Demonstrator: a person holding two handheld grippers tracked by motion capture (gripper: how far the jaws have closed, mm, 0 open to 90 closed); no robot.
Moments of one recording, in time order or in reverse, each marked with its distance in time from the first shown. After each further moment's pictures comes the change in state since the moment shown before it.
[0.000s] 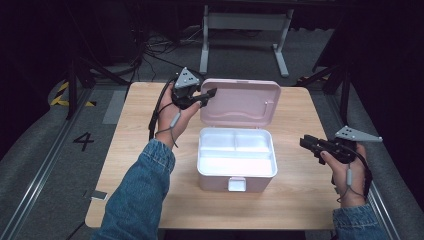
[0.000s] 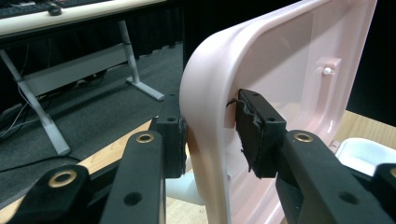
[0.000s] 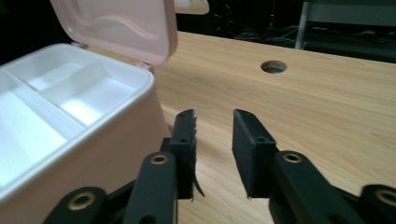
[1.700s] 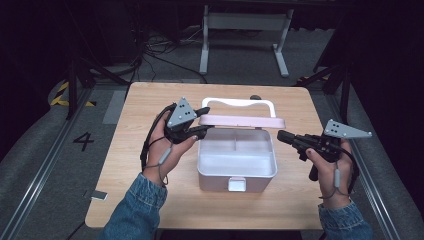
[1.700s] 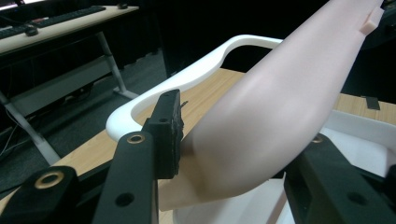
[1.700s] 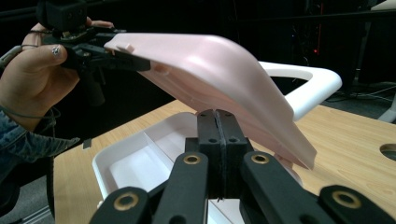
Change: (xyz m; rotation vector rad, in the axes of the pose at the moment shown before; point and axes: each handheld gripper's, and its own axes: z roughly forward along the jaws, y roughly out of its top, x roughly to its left) left arm -0.061 -0.025 -0.059 -0.023 -0.061 0.114; right arm 0.071 0.045 0.007 -0.188 0.308 -0.052
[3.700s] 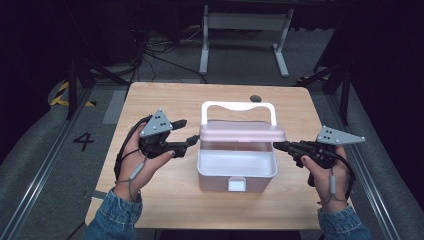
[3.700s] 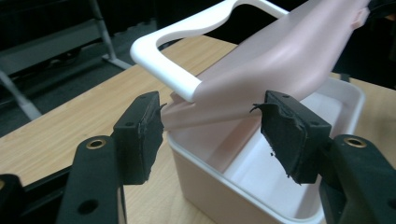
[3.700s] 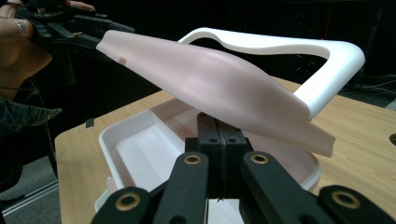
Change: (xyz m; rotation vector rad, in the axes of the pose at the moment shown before) left arm -0.001 -0.023 -0.055 0.090 -0.006 -0.091; right arm 0.012 -0.009 0.006 0.059 0.018 -0.032
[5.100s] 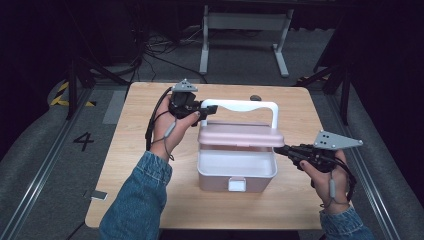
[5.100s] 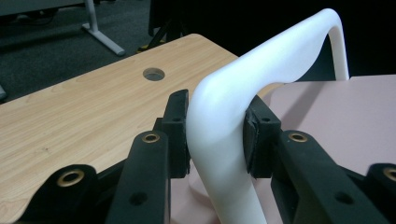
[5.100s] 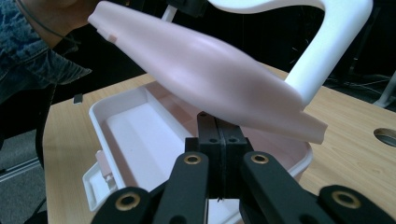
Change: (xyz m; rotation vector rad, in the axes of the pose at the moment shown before) left arm 0.039 0.048 0.084 0.071 -0.082 -0.202; right arm 0.003 -0.007 -0.001 0.057 -0.030 -0.080
